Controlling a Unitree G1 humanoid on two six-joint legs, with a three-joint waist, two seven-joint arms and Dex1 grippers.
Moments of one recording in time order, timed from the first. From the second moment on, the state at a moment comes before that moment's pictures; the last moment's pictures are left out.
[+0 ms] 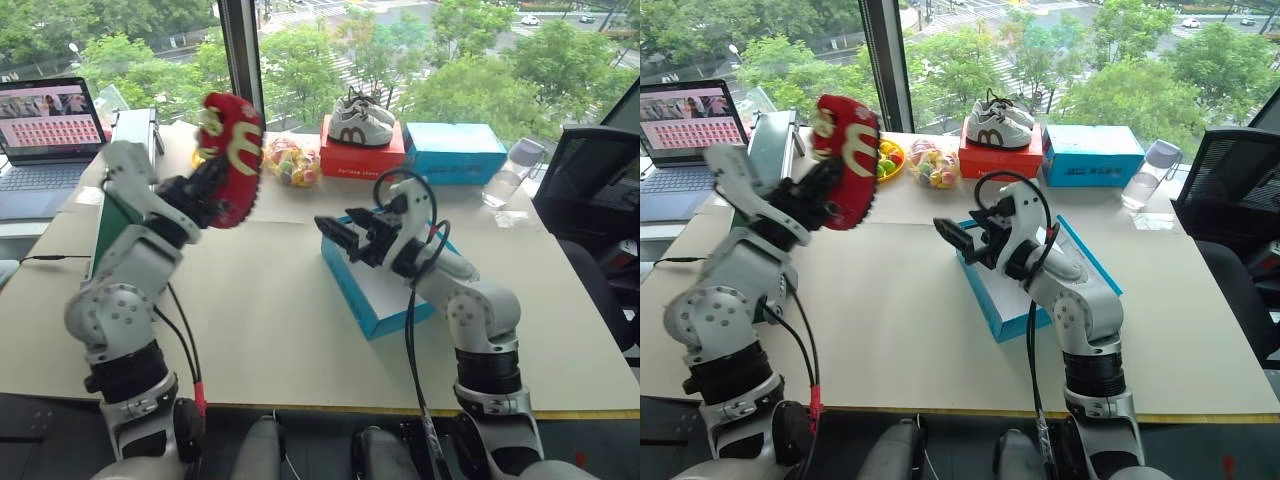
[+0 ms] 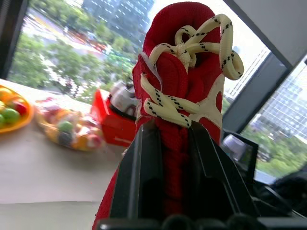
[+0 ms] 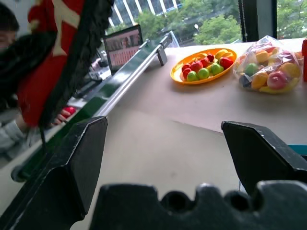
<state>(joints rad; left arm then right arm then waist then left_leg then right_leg) -0.55 0.22 0.39 -0.33 -0.83 0.90 -0.21 -0.64 -0.03 -0.21 -0.21 0.74 0.95 0.24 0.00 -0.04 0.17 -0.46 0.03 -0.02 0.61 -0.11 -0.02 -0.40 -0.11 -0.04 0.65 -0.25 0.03</state>
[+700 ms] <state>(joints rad) -0.56 0.13 0.21 -0.30 -0.86 0.87 -0.21 -0.68 0.01 -0.29 -0.21 0.97 1.08 0.00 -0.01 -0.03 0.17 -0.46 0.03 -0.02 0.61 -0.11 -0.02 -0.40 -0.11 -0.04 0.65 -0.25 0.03</state>
